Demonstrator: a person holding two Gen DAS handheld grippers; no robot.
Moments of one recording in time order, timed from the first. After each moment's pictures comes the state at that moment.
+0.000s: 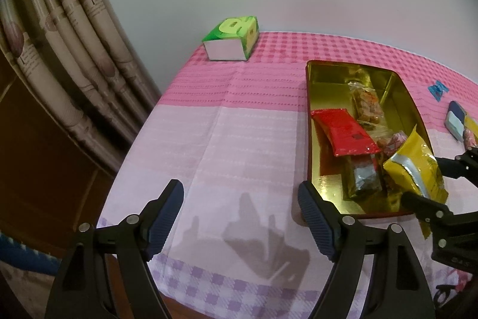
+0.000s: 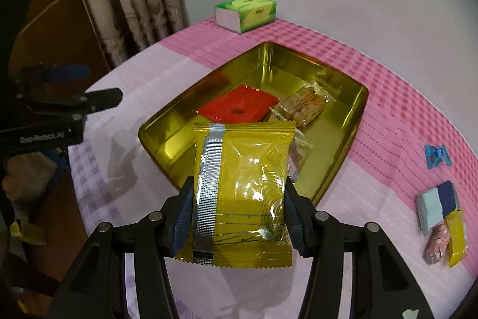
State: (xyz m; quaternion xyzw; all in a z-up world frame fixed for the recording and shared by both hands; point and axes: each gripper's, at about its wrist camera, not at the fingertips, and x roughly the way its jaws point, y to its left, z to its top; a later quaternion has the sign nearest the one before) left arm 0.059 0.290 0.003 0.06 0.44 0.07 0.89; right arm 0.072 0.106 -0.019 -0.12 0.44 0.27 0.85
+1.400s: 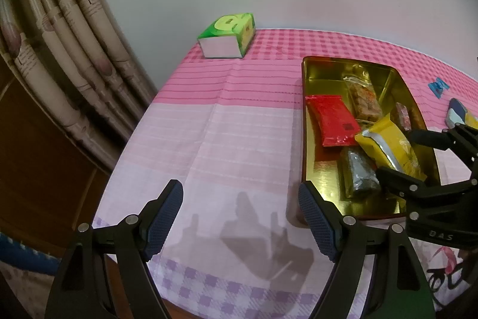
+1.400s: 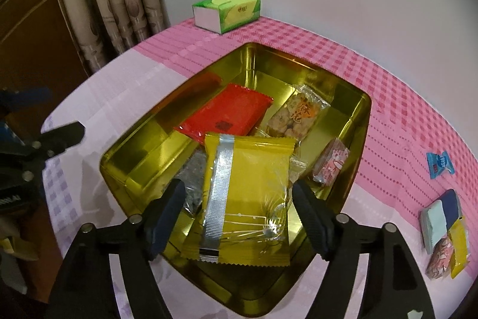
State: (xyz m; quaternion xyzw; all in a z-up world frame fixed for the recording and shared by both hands) left arm 0.061 0.286 -0.005 0.06 0.44 0.07 0.89; right arm 0.106 0.119 -0.034 -0.11 0.44 0.23 0.86
